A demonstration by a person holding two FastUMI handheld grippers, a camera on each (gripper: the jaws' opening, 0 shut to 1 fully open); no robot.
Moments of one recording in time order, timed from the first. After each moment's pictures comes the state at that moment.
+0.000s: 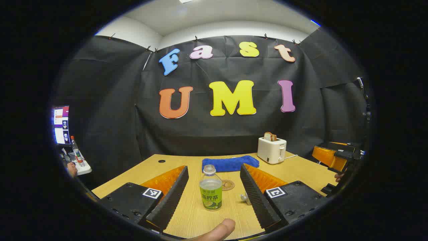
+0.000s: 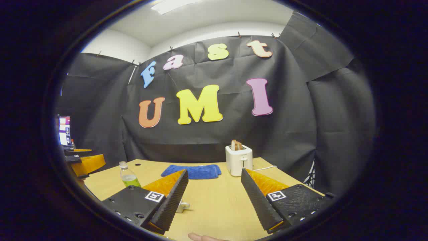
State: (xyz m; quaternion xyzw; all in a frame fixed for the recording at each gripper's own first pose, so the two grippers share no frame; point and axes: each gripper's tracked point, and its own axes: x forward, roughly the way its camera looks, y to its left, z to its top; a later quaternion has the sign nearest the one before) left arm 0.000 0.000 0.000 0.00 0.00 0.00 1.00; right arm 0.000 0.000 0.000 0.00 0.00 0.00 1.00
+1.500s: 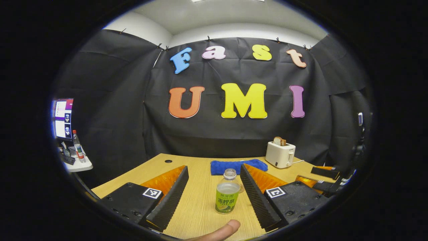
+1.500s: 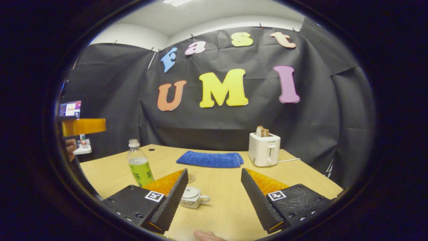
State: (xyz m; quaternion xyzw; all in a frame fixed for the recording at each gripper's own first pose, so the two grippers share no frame) left arm 0.010 0.044 0.003 -0.03 -0.01 0.02 1.00; right arm 0.056 0.073 -0.087 -0.04 0.05 0.09 0.99
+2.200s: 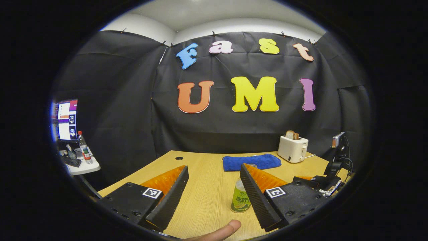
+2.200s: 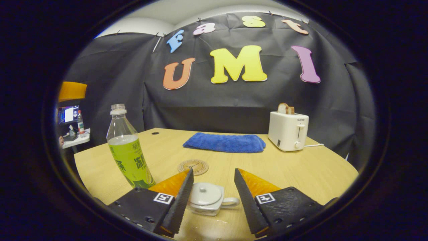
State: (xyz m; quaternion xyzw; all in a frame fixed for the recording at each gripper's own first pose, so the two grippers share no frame) left arm 0.023 0.083 -0.017 -0.02 0.02 0.06 1.00; right arm 0.129 0.120 -0.162 -0.05 0.11 0.11 0.99
